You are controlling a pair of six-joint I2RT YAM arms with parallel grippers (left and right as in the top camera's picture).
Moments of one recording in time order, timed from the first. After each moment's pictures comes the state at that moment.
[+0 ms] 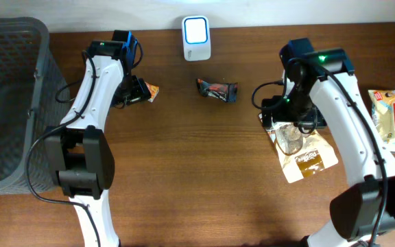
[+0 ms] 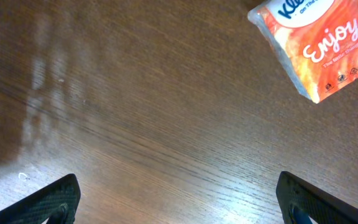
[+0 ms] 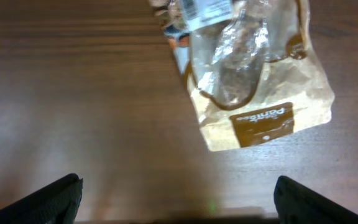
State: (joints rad) left arm -0.12 2.17 1.94 -1.32 -0.17 -0.54; right arm 0.14 1.77 1.68 -1.47 0.00 0.24
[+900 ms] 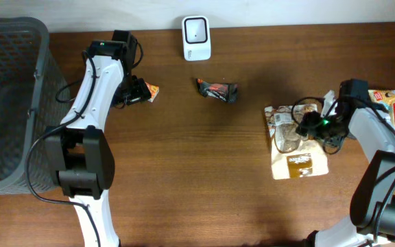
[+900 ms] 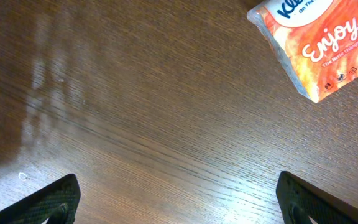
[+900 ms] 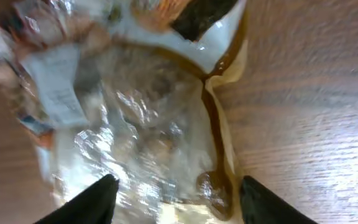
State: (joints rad) left arm -0.12 2.17 1.94 -1.32 -0.17 -0.54; right arm -0.28 1.78 1.11 -0.75 -0.27 0.08
